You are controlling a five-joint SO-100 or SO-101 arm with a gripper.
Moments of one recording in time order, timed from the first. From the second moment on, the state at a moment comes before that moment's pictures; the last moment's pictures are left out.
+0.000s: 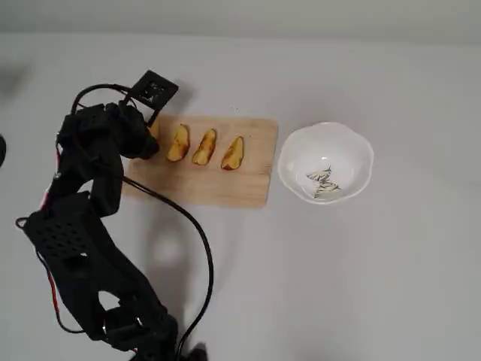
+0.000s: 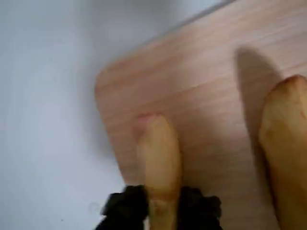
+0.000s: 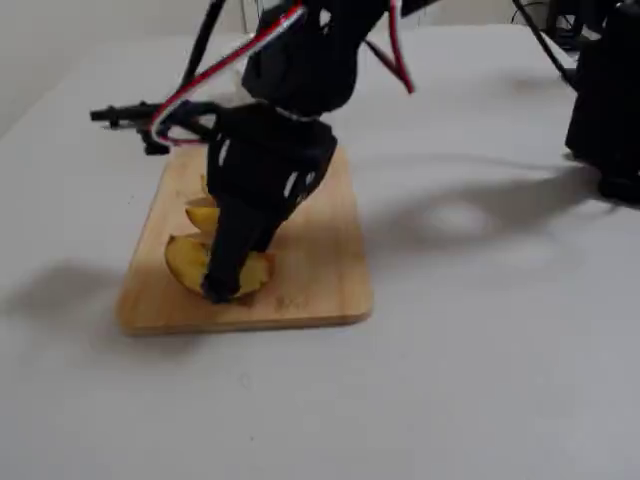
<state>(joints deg) -34.5 62.8 75.6 46.9 -41.7</state>
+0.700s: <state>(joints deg) -20.0 69.5 57.2 59.4 -0.4</state>
